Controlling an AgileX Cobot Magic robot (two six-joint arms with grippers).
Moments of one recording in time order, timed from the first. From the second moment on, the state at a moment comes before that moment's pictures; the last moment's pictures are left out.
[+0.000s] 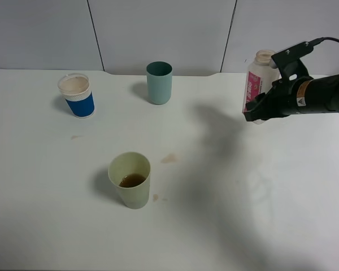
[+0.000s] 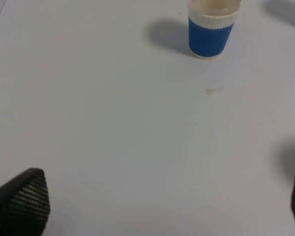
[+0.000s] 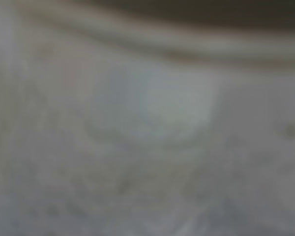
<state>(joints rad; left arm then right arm) -0.01 -0.01 -0.51 0.01 1.06 -0.02 0.14 1.66 -0.67 -0.77 -0.26 0.40</state>
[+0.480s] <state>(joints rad) -0.01 -0.01 -0.51 0.01 1.06 -0.02 0.14 1.82 -0.67 -0.69 -0.41 0.27</state>
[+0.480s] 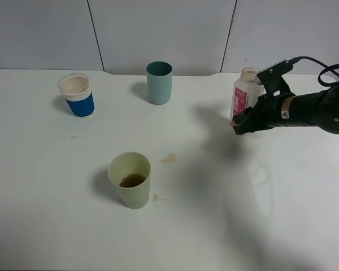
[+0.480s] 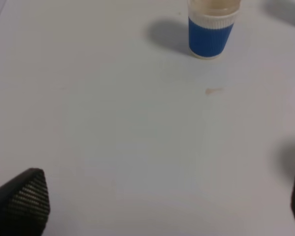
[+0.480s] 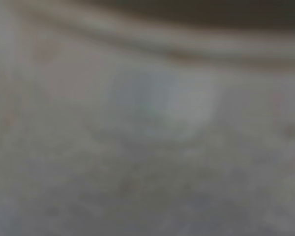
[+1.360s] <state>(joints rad) -0.01 -0.01 -0.51 0.01 1.06 -0.02 0.14 1.93 -0.67 -0.52 -0.54 0.09</state>
